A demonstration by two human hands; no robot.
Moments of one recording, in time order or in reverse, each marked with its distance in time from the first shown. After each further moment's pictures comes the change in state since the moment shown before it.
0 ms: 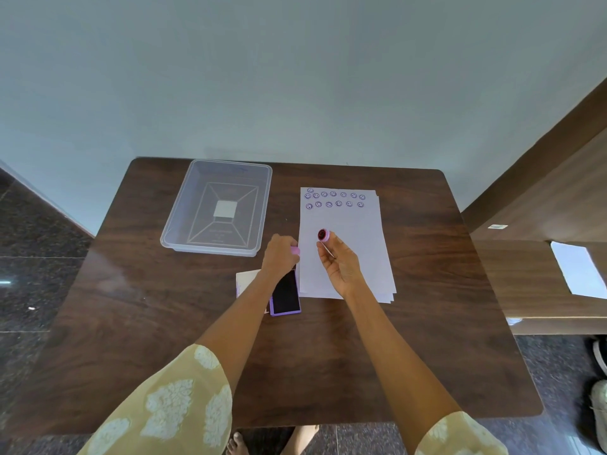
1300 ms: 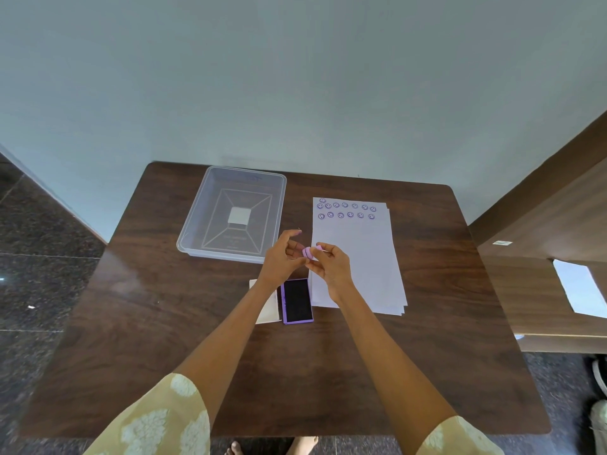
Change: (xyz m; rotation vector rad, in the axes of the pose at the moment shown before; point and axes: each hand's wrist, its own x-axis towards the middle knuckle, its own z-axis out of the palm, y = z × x) left_hand -0.014 -0.026 -0.024 -0.523 0.110 0.194; right_hand 0.003 0.027 0.038 -0.543 0.053 -0.066
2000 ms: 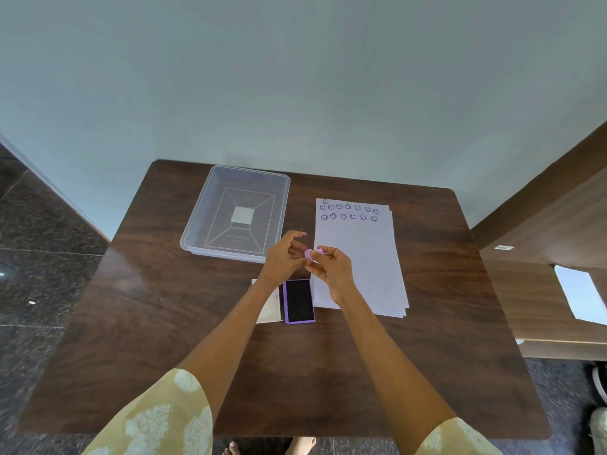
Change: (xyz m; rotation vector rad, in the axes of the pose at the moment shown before) left_hand 0.001 0.000 -0.004 0.035 -0.032 0.049; right_hand -0.002 0.001 0.001 0.011 -0.018 0.025
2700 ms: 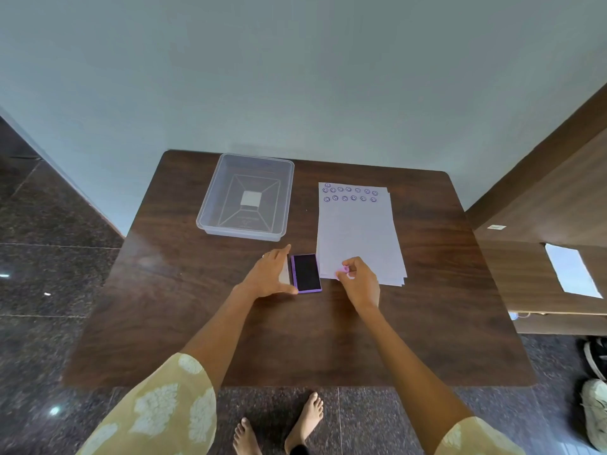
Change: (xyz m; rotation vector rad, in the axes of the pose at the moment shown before) left_hand -0.074 -0.035 -0.034 0.587 -0.442 -0.111; right_hand -0.069 0.045 -0.055 -0.882 0.263 -0.280
